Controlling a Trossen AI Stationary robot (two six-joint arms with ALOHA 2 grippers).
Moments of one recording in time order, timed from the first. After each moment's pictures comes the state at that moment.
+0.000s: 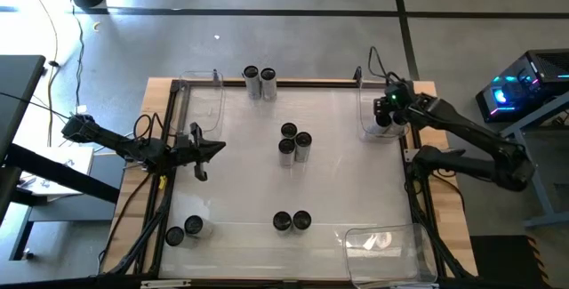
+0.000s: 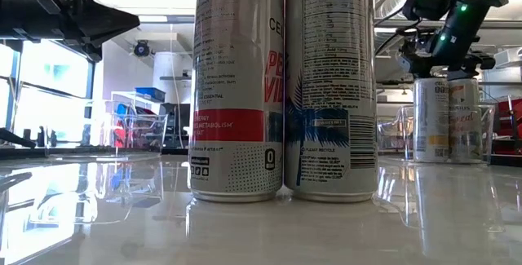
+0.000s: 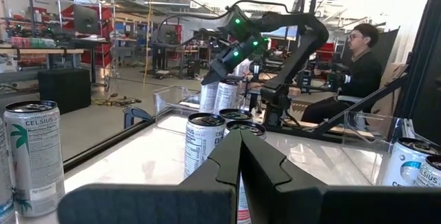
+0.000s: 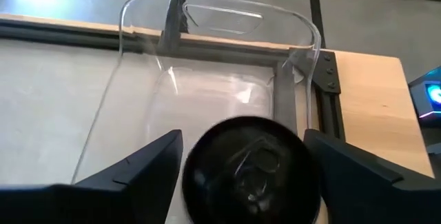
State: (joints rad) left arm -0.32 0.33 0.01 0.47 -0.58 -0.01; right arm -0.74 0.86 0.69 -0.81 0.52 0.54
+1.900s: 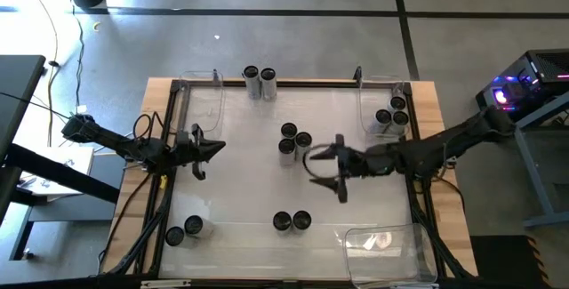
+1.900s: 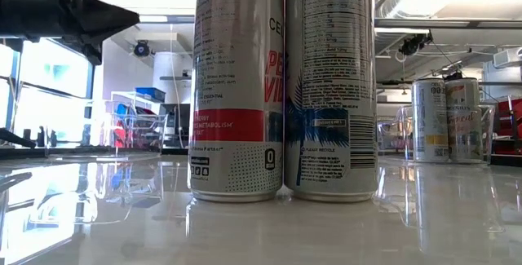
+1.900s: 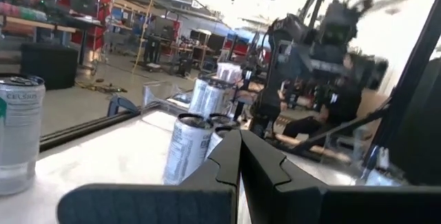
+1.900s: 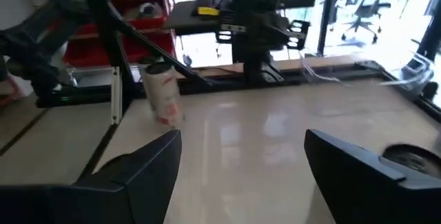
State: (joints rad) left arm -0.32 0.33 0.01 0.50 -0.58 -0.17; right arm 0.32 1.22 0.80 0.20 0.31 0.14
